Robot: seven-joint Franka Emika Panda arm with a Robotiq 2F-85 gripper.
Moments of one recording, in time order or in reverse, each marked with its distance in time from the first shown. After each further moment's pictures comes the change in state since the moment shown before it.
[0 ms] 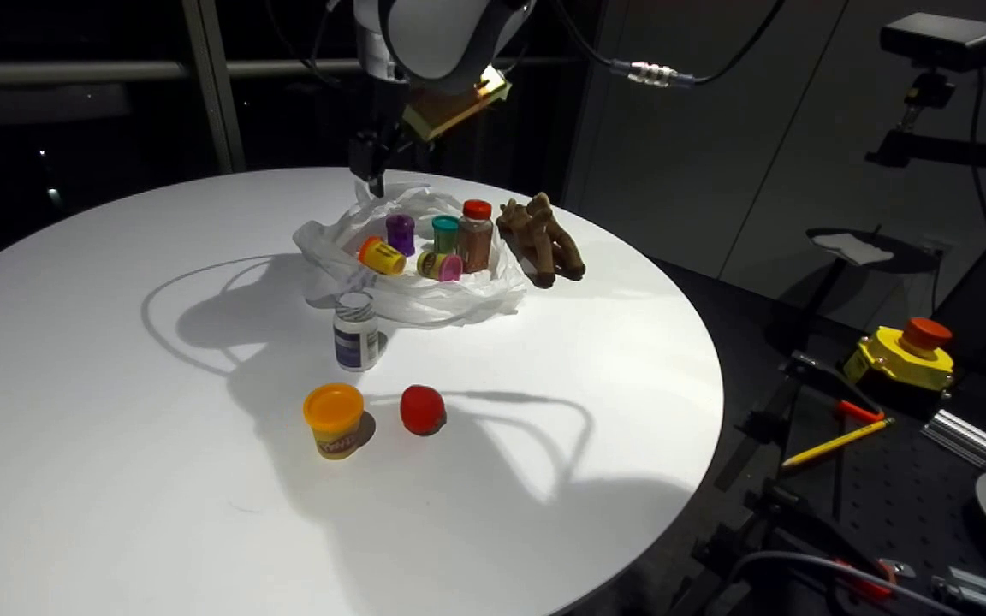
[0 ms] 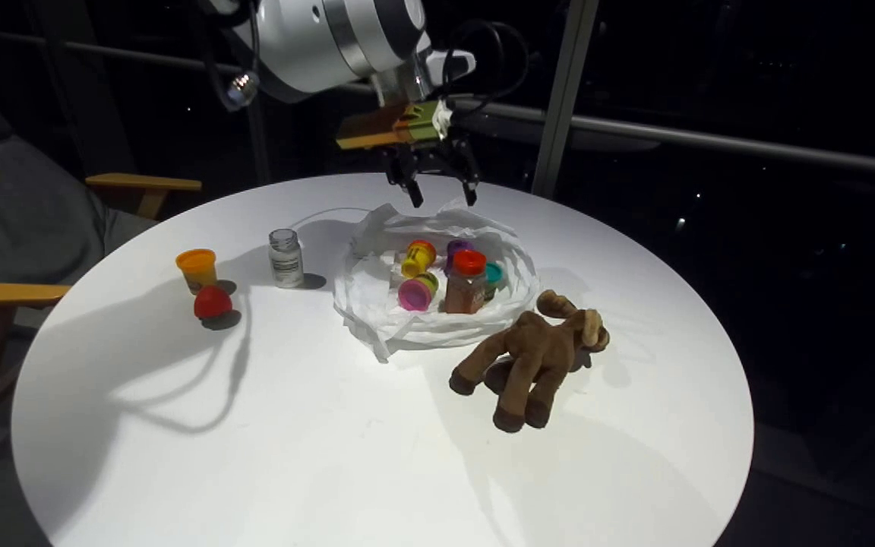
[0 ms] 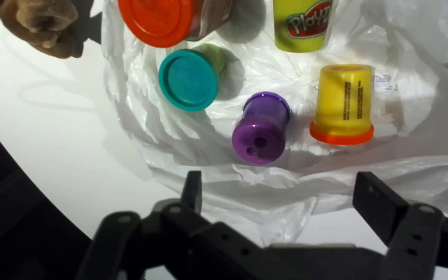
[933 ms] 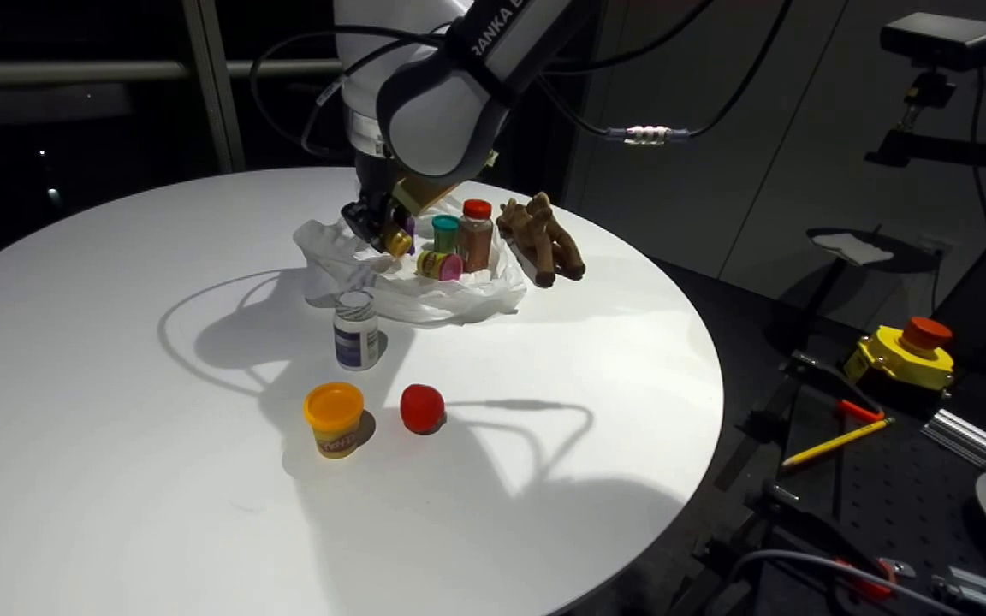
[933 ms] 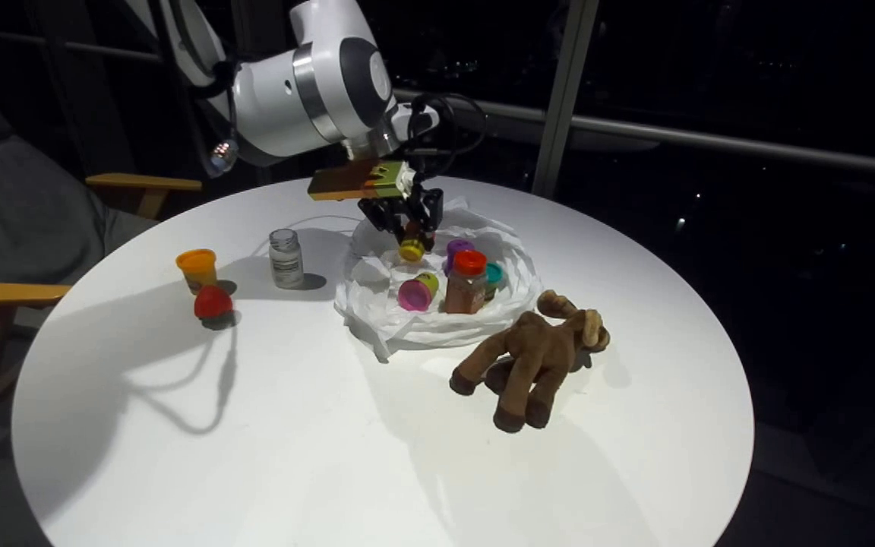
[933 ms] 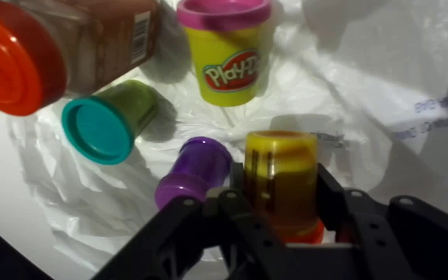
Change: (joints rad) arm 0.068 0.102 -0.028 -0.036 -0.002 0.130 0.063
